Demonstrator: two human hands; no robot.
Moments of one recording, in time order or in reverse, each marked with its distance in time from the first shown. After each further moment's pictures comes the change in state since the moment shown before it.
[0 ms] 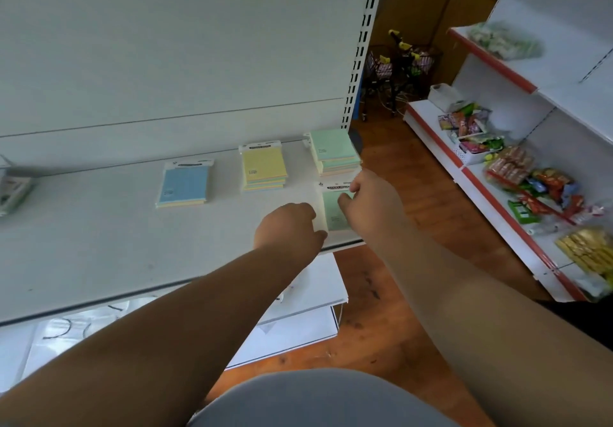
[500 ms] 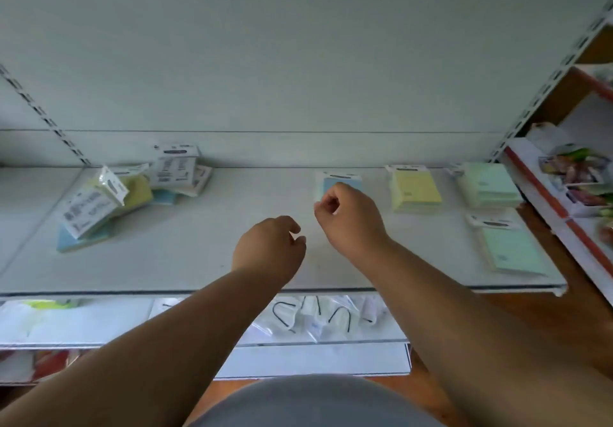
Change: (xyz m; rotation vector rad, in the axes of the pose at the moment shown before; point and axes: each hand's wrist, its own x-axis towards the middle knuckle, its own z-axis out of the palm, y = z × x) left_hand -0.062 -0.244 -0.117 -0.078 0.202 -0.262; right_hand -0.058 -0.249 0.124 0.267 -0.137 -0.340
